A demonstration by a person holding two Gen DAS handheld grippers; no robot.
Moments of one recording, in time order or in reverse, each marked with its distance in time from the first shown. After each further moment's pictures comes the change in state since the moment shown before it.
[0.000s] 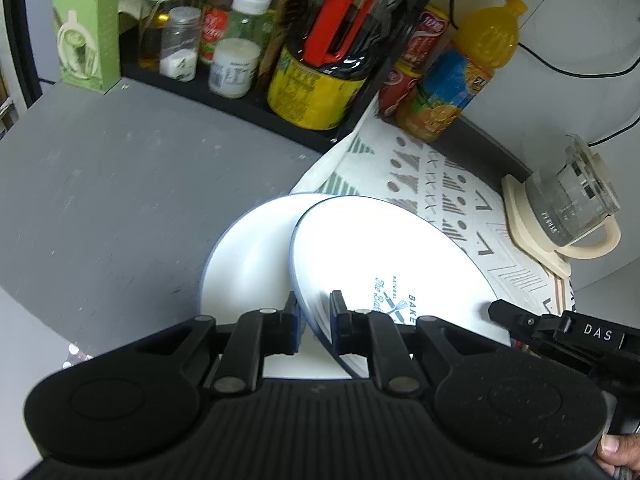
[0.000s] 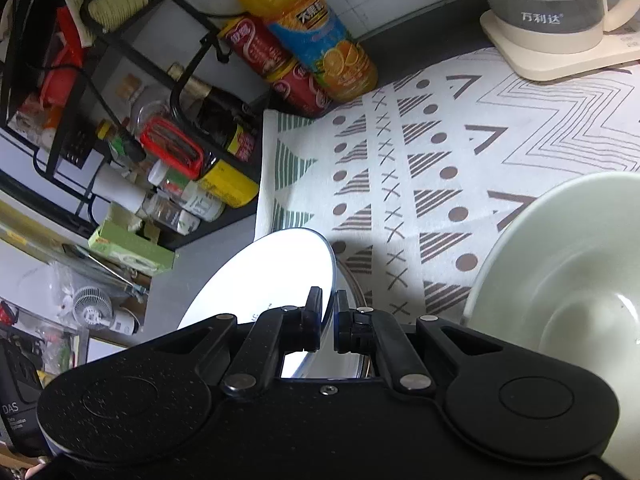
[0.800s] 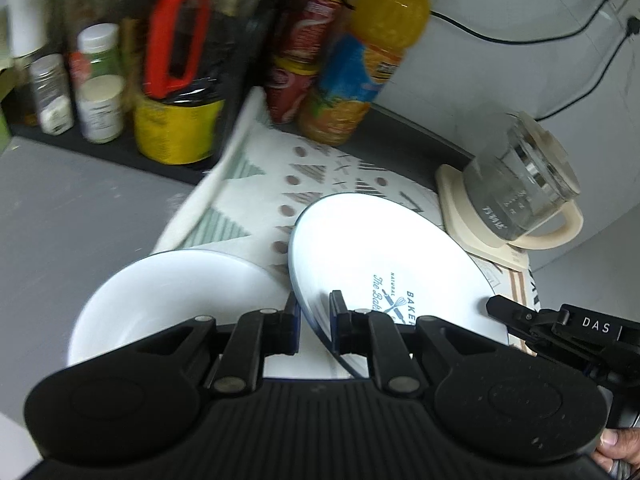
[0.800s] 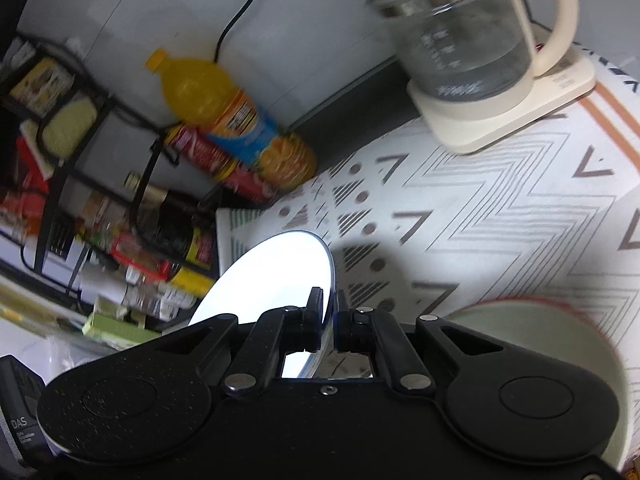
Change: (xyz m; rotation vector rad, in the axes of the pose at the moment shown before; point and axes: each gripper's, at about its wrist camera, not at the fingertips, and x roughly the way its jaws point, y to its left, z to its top) left arm 0.036 -0.093 0.039 0.133 0.019 -0.106; right arm -0.037 -0.052 0.054 0.120 -0.133 -0.027
